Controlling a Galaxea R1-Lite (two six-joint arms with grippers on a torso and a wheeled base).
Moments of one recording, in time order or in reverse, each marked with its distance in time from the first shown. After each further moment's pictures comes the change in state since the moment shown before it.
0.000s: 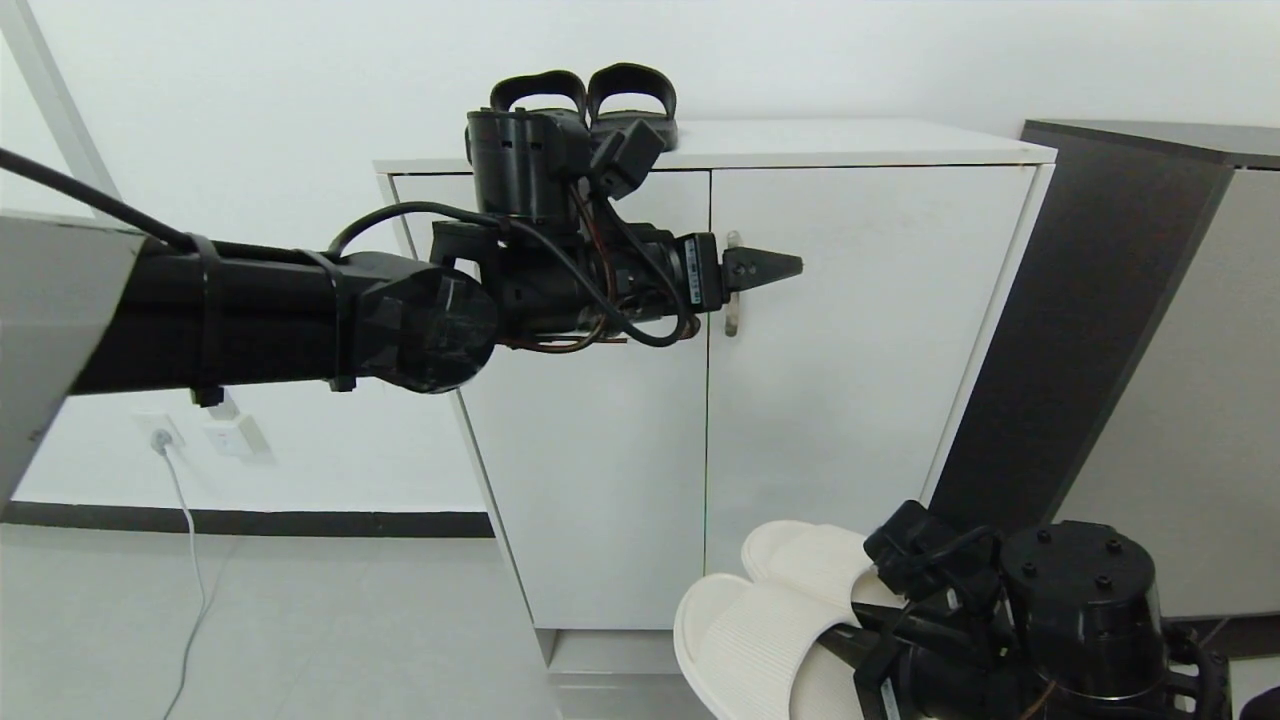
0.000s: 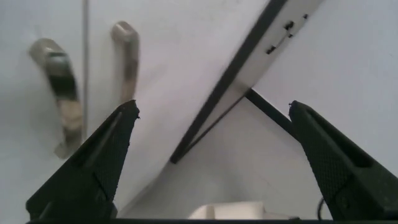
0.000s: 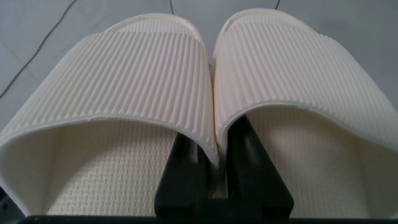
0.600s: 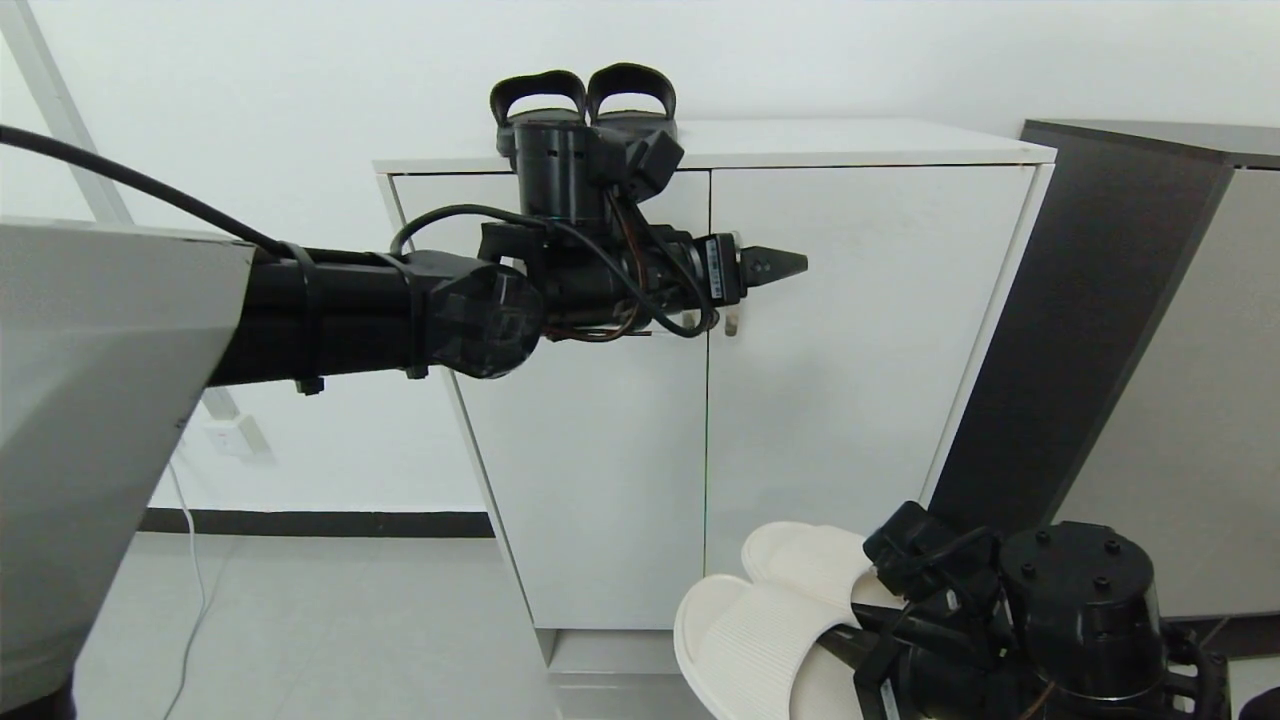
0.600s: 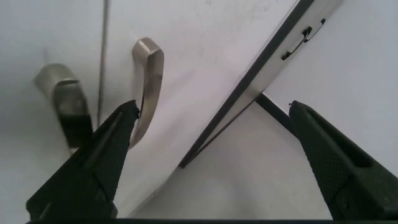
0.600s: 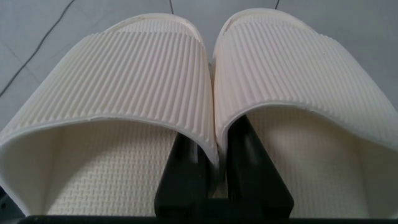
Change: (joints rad) left arm -0.001 0.109 -0.163 0.061 0.054 -0.001; right arm 0.000 0.003 0.000 0.000 0.000 -0.003
